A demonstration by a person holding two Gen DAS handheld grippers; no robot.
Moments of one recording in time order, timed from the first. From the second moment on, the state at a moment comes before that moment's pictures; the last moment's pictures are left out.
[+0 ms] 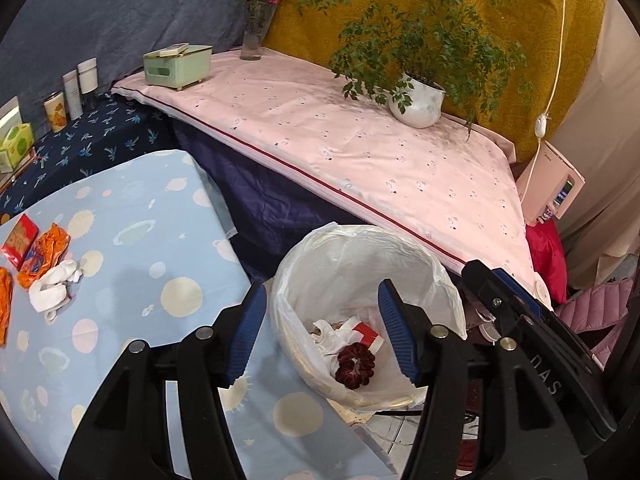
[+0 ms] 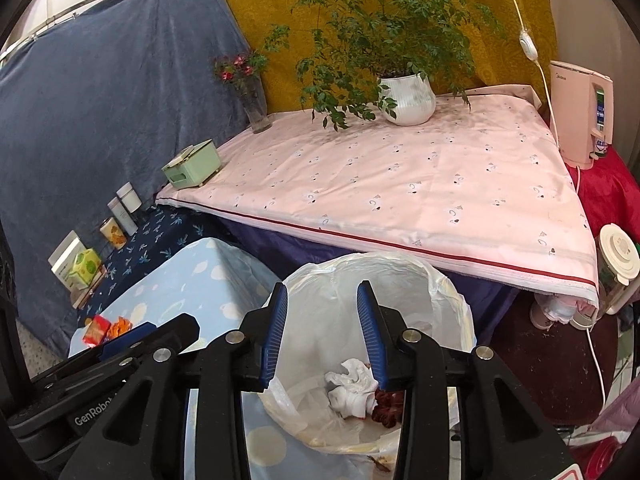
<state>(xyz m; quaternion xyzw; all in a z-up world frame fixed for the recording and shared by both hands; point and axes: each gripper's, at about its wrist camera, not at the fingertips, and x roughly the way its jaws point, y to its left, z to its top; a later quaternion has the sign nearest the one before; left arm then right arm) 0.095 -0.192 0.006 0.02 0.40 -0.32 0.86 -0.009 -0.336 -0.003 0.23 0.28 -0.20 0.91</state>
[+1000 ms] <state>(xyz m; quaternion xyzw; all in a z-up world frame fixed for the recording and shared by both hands) 0.148 -0.028 -0.028 -0.07 0.43 -0.18 0.88 0.061 -0.217 -0.007 0.15 0.32 -0.11 0.93</state>
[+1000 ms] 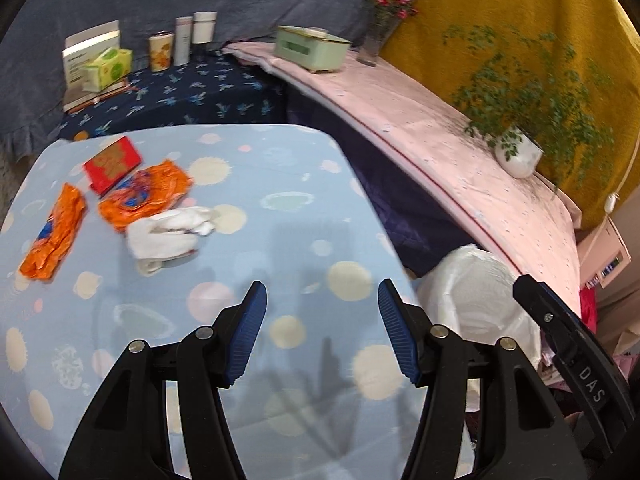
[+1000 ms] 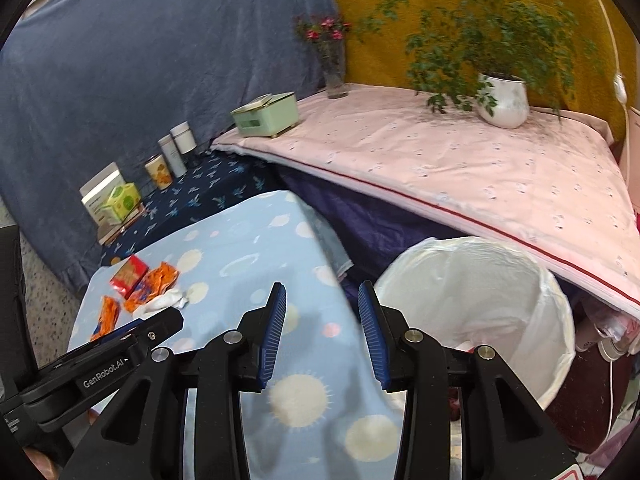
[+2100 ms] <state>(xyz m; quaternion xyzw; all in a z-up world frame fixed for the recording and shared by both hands) 0.233 0.237 -0.115 -0.08 0.47 0.01 0.88 0.207 0.023 -0.082 0.02 0.42 0.05 0.91</state>
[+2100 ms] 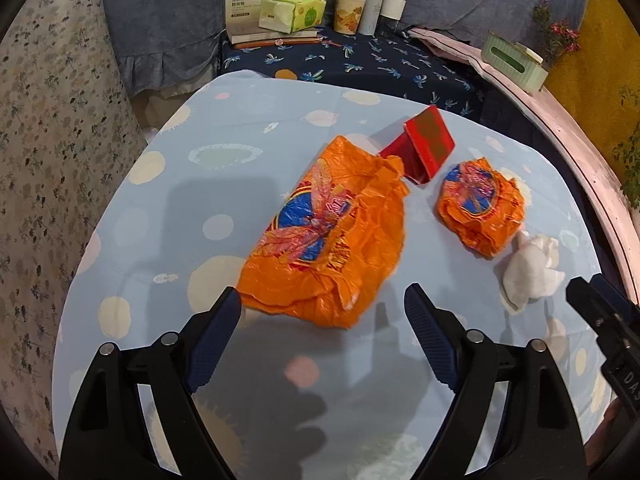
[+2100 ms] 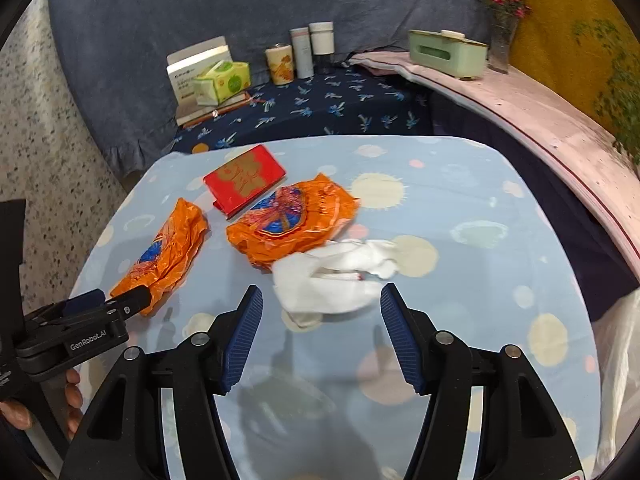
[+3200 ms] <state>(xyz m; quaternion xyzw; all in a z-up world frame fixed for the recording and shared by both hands) 0.216 0.167 -0.104 -0.08 0.47 -0.06 0.88 0.191 0.004 -0.091 0.05 0.43 0.05 0.90</state>
